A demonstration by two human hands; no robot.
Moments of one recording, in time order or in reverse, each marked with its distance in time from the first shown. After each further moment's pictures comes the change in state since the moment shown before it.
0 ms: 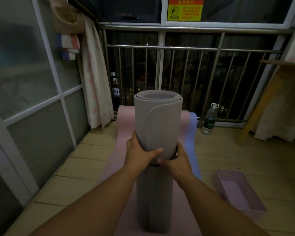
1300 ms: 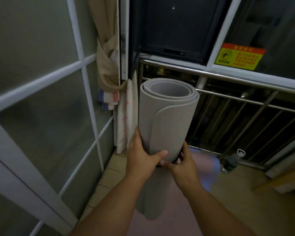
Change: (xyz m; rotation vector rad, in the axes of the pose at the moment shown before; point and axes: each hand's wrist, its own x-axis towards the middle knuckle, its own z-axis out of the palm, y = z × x) left_hand 0.326 0.311 -0.280 -0.137 0.121 -0.078; right_hand 0.244 -0.463 0.149 0.016 -0.169 -0.013
